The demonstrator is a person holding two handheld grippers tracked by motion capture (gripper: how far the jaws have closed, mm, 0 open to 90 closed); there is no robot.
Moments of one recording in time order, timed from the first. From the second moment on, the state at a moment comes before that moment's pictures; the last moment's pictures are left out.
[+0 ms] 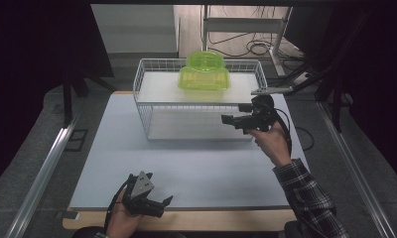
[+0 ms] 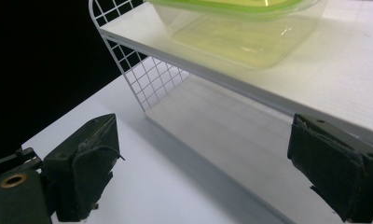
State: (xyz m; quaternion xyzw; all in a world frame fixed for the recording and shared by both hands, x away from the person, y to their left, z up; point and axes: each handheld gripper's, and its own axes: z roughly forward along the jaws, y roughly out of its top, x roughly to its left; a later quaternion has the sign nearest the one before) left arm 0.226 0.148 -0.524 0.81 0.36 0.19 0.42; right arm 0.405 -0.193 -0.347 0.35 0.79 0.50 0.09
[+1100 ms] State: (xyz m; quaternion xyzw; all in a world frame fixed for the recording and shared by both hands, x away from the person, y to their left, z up) left arm 0.225 0.146 -0.525 0.82 0.35 0.19 0.41; right arm 0.365 -0.200 -0.409 0.34 0.81 0.46 0.11
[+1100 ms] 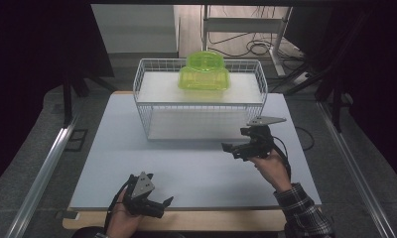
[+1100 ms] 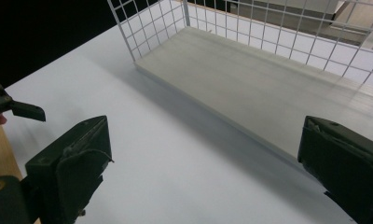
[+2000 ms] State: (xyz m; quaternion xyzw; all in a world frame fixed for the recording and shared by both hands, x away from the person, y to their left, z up) left arm 0.226 0.147 -0.525 0.81 0.36 0.18 0.42; right arm 0.334 -0.219 -0.466 0.36 0.82 0.43 0.12
